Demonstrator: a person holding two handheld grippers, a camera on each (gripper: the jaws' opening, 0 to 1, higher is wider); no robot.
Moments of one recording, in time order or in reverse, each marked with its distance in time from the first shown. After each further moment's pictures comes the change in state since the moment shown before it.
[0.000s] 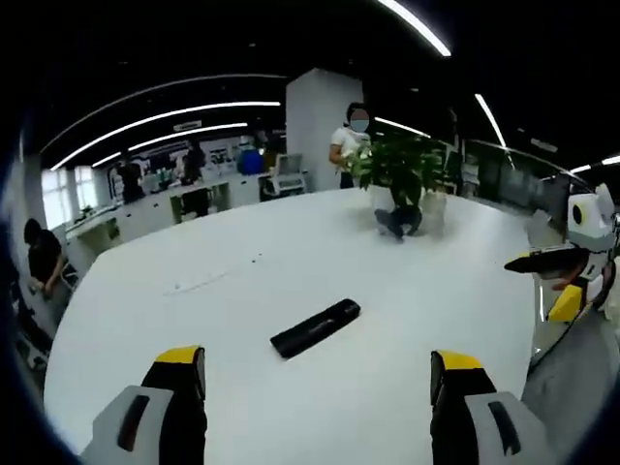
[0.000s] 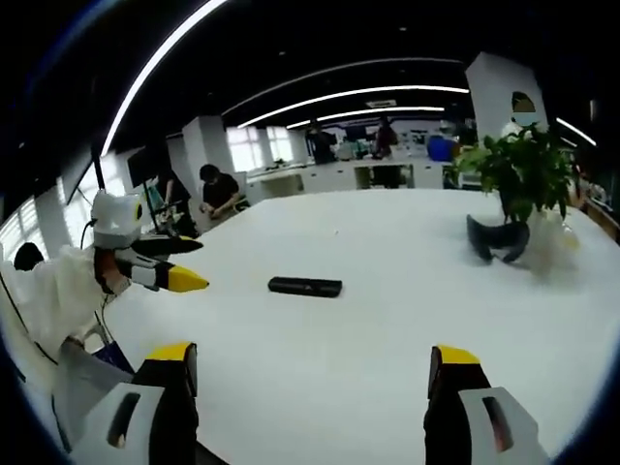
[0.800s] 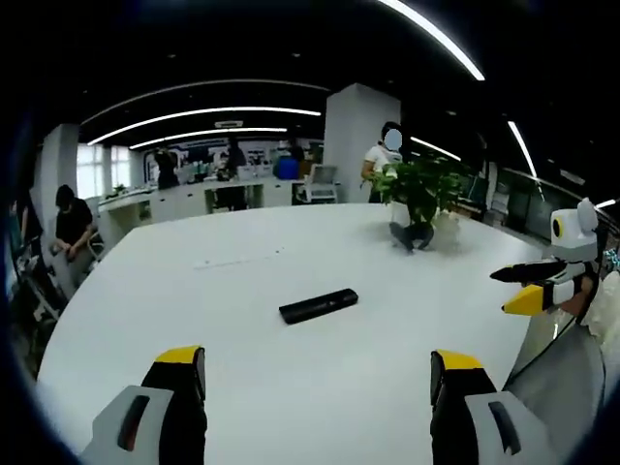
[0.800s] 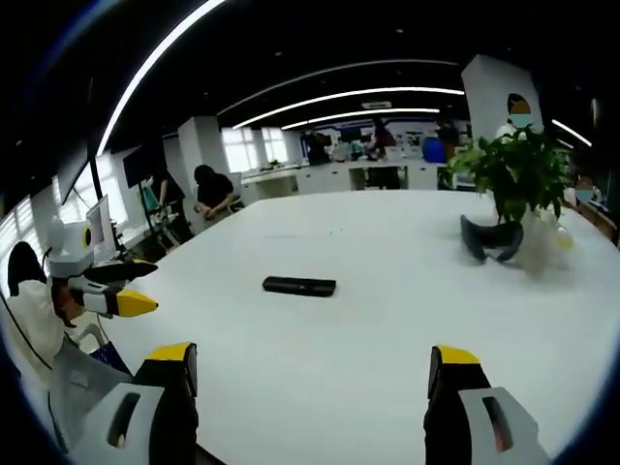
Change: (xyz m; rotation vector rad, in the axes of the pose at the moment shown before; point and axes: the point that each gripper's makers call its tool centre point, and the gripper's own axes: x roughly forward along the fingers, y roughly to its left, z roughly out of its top) left arm -0.059 -0.017 -0.025 -0.100 -0.063 0.124; right arm -0.003 -0.003 -0.002 -0.003 -0.007 -0.027
